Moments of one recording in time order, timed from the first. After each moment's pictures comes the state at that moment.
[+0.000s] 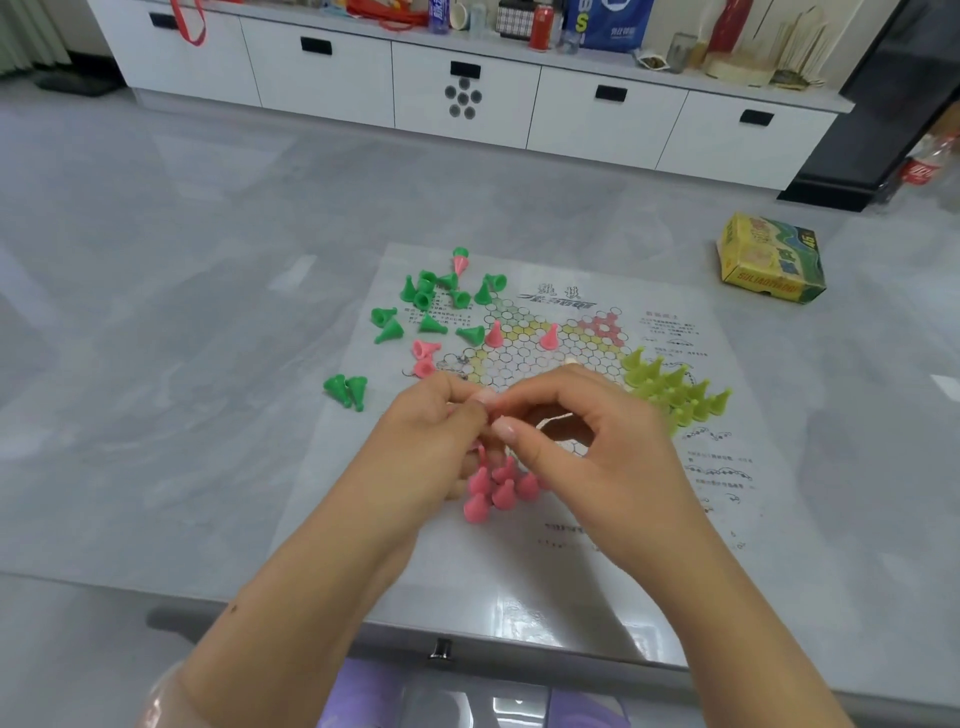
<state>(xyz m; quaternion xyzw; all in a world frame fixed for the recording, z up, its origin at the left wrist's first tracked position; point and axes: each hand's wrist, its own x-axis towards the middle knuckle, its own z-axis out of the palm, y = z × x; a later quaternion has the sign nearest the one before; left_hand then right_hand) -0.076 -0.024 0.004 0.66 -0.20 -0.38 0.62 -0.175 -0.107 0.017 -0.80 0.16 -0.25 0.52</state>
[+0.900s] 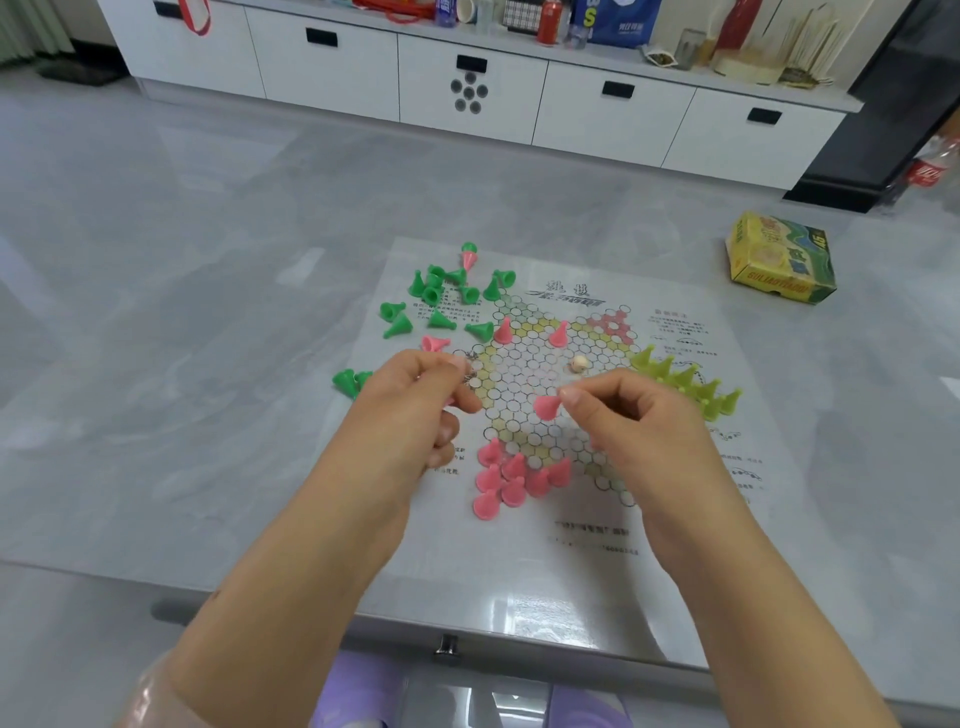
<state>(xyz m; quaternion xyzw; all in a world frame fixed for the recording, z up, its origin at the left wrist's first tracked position) -0.064 -0.023 0.010 0.66 -0.09 -0.35 0.66 -0.174 -0.128 0.006 -0.70 0.36 -0.23 0.57</state>
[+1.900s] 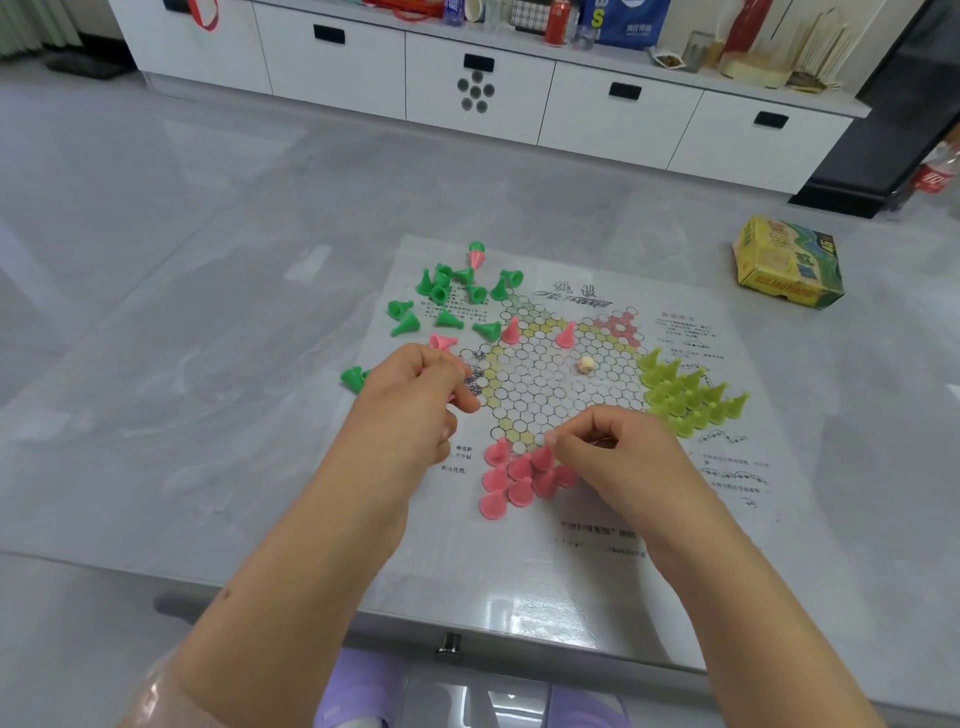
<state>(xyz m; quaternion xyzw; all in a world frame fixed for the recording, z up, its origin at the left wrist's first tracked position) -0.062 -0.020 0.012 0.69 -0.11 -0.32 0.64 -0.171 -0.130 -0.013 -0.74 0.40 -0.13 0.52</state>
